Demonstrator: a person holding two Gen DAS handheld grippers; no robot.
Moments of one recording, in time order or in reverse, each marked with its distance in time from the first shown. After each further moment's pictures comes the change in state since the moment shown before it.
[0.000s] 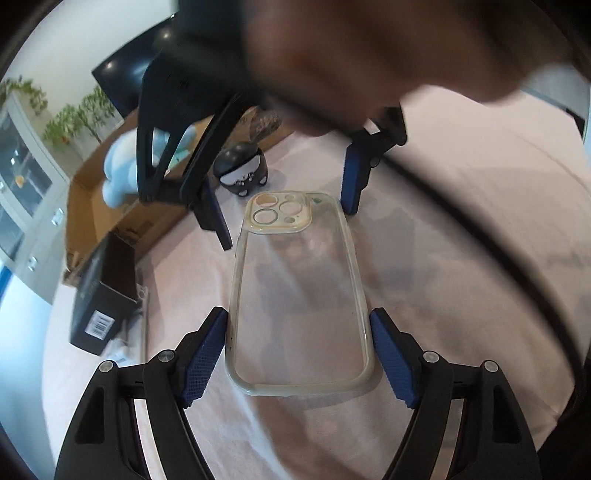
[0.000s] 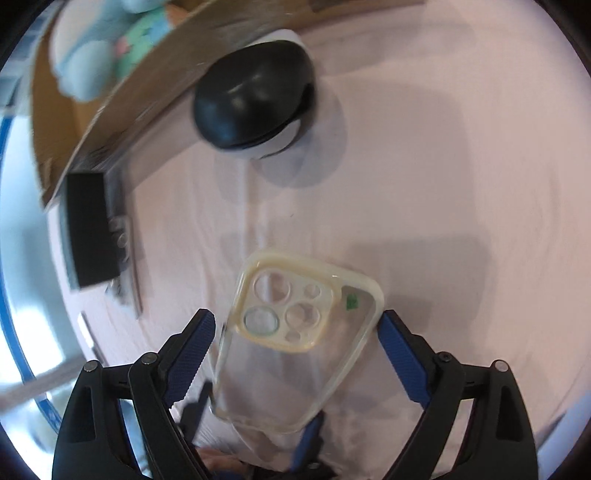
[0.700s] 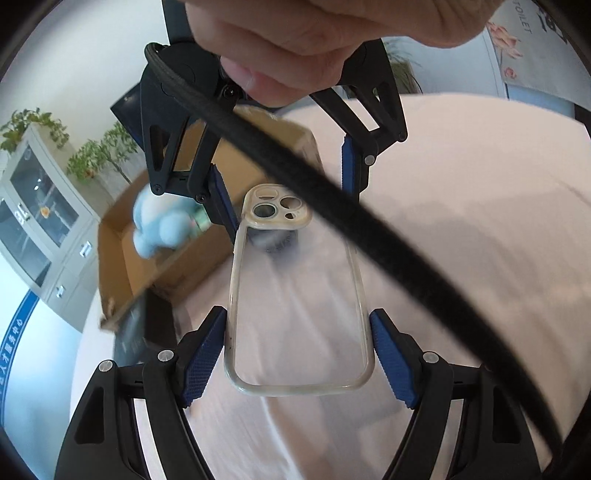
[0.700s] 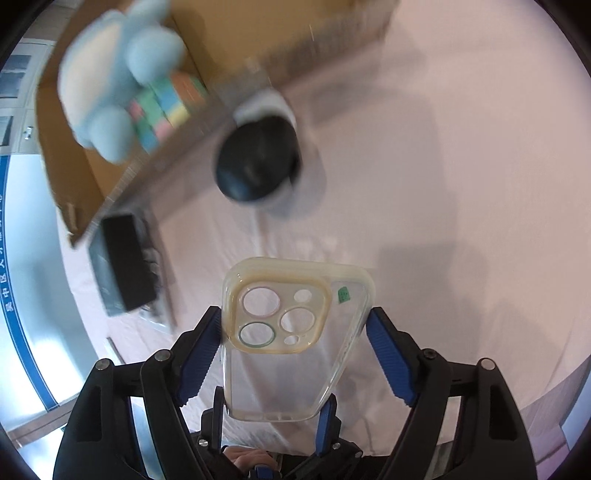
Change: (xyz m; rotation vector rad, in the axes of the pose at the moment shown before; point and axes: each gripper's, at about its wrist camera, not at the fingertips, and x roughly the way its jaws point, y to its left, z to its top) left arm -0.010 0.006 0.050 0.027 -0.124 0.109; right arm -0.067 -0.013 0.001 0.084 -0.058 0.036
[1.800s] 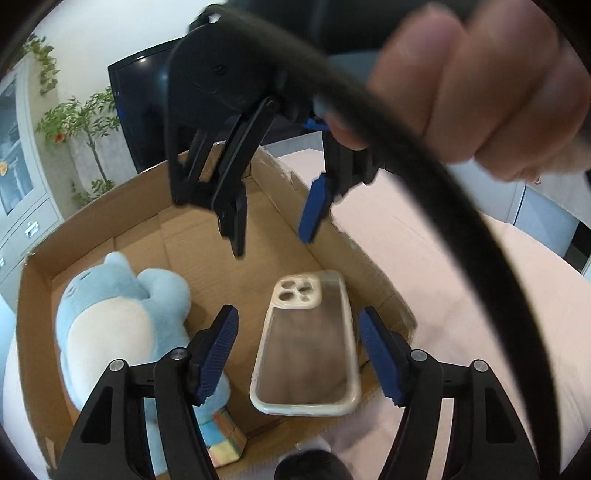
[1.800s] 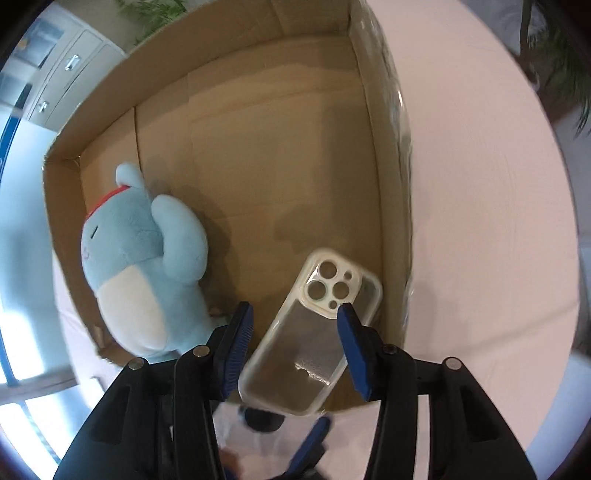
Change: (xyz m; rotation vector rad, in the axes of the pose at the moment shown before) left arm 0.157 0.138 0.172 -0.285 -0.063 -0.206; right arm -0.067 0.084 0.224 -0.290 -0.128 -0.129
